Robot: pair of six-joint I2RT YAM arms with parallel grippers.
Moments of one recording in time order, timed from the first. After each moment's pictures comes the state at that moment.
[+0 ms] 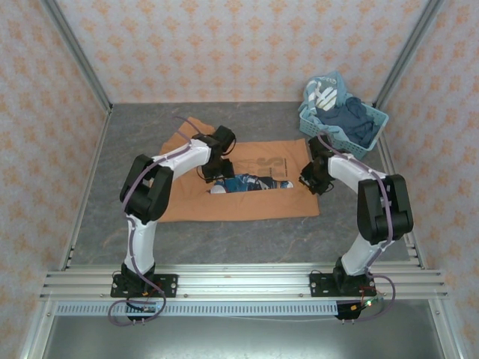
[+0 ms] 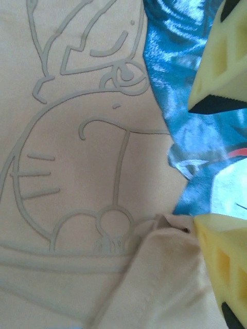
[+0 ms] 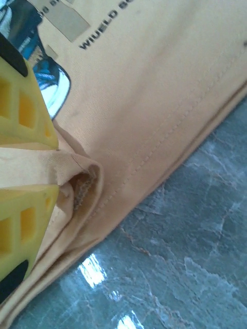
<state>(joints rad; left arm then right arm) -0.45 2.04 1.53 -0.84 0.02 -0.70 0.18 1.71 1.07 -0.70 -0.09 0.98</state>
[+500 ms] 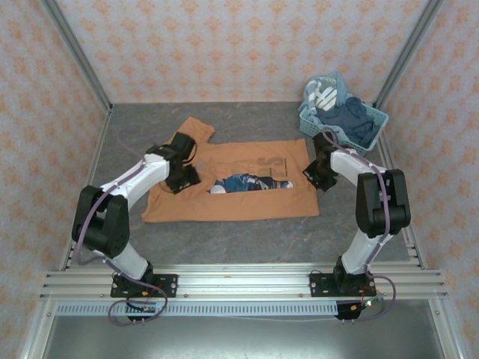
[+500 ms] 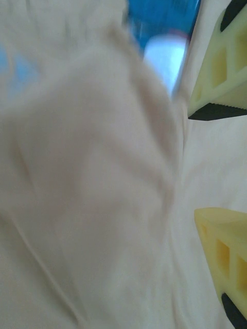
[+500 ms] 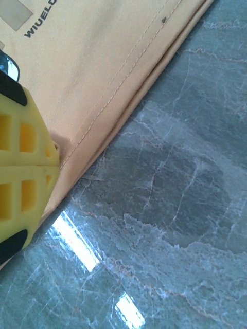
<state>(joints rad) -0.25 1.61 1.10 -0.85 -0.01 -0.78 0.13 1.76 1.13 -0.74 -0.02 1.00</state>
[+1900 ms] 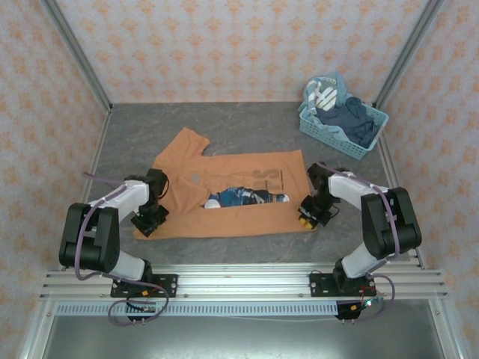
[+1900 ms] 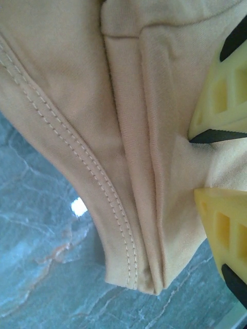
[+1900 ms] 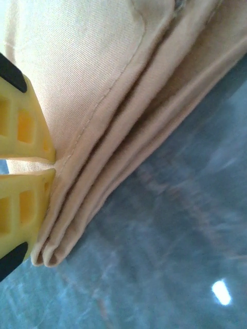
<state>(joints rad) -0.06 1.46 0.72 -0.98 -0.16 -1.04 0.23 1.57 0.81 -0.94 -0.29 0.89</state>
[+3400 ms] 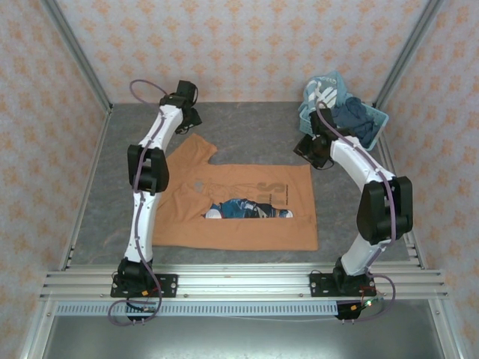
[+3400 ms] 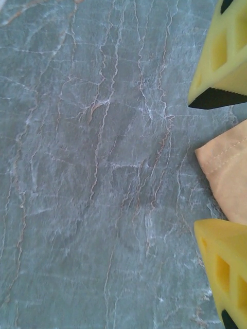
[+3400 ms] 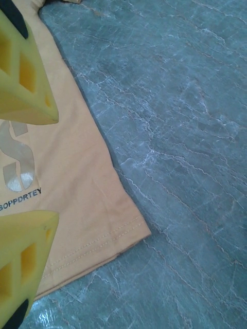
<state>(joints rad) -0.11 2.58 2.46 -0.98 -0.18 -0.60 0.19 1.70 1.35 -0.74 -0.08 0.77</state>
